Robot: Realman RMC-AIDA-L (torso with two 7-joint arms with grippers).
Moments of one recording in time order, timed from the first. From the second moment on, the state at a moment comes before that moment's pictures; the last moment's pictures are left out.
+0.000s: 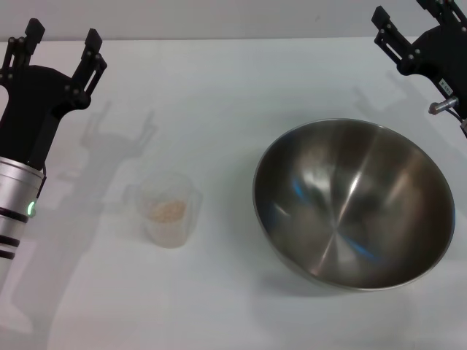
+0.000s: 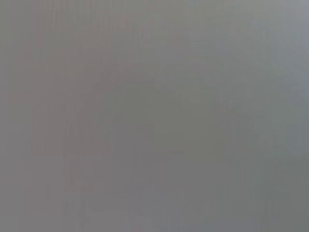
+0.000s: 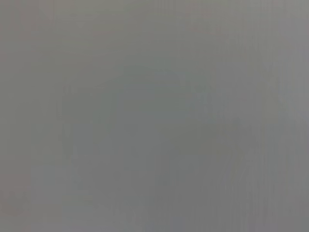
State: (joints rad) left arm -0.41 -2.08 -0.61 -0.30 2.18 1.43 -0.06; right arm 0.49 2.09 -1.23 -0.20 2.65 1.30 -2.77
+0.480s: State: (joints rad) left arm -0.41 -2.08 -0.62 -0.30 2.18 1.43 -0.06; right arm 0.49 2.09 -1.23 -0.20 2.65 1.30 -2.77
